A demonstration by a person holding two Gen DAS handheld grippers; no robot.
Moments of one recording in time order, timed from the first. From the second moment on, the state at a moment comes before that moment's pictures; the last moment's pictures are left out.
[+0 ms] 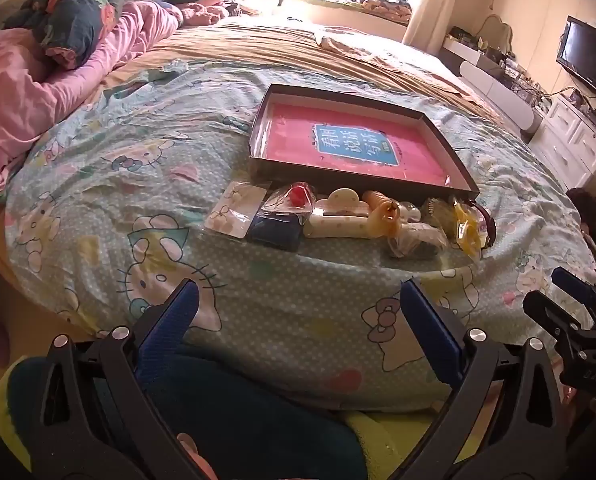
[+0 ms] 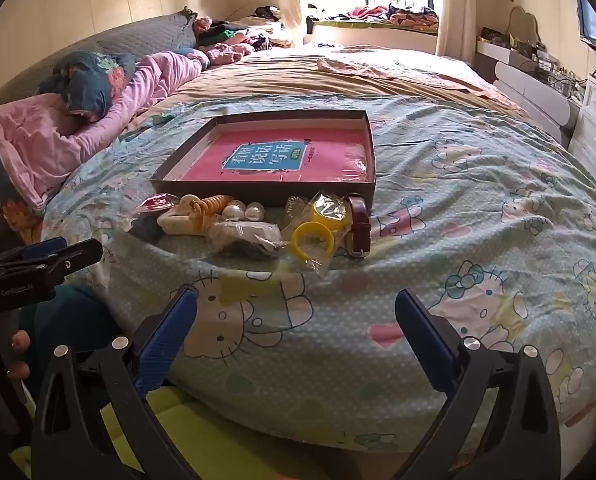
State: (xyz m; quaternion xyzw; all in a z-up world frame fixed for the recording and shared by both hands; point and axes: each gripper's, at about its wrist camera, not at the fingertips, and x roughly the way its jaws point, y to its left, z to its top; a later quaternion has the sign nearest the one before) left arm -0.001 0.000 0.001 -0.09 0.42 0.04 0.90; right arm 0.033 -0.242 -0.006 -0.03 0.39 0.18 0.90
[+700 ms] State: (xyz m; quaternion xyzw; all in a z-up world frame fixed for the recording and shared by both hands) left arm -0.004 -0.003 0.009 -0.09 0.41 0.04 0.91; right arm 0.028 -0.236 -0.001 -0.03 0.38 0.19 0.91
